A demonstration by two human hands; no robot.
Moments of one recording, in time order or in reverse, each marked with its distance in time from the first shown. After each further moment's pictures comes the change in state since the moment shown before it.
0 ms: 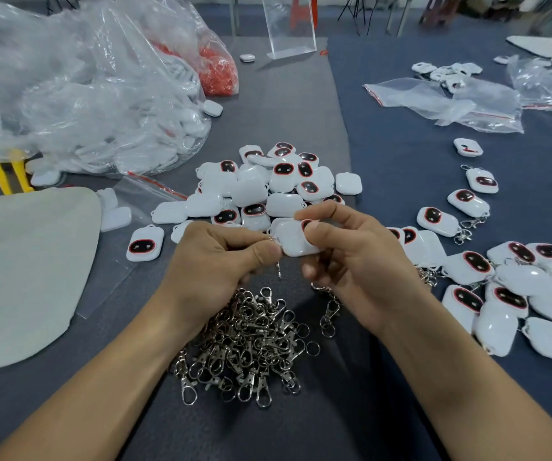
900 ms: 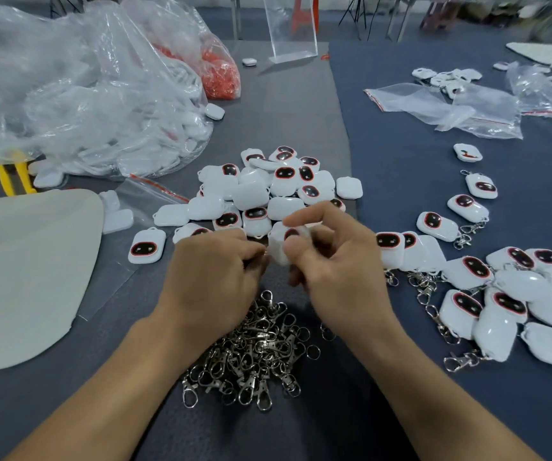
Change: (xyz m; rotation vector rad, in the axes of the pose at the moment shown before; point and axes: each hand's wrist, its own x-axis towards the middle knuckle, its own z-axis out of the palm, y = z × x) left_hand -0.003 -0.001 -0.003 0.965 0.112 0.466; right_hand -0.005 0.022 0.015 -0.480 0.164 -0.384
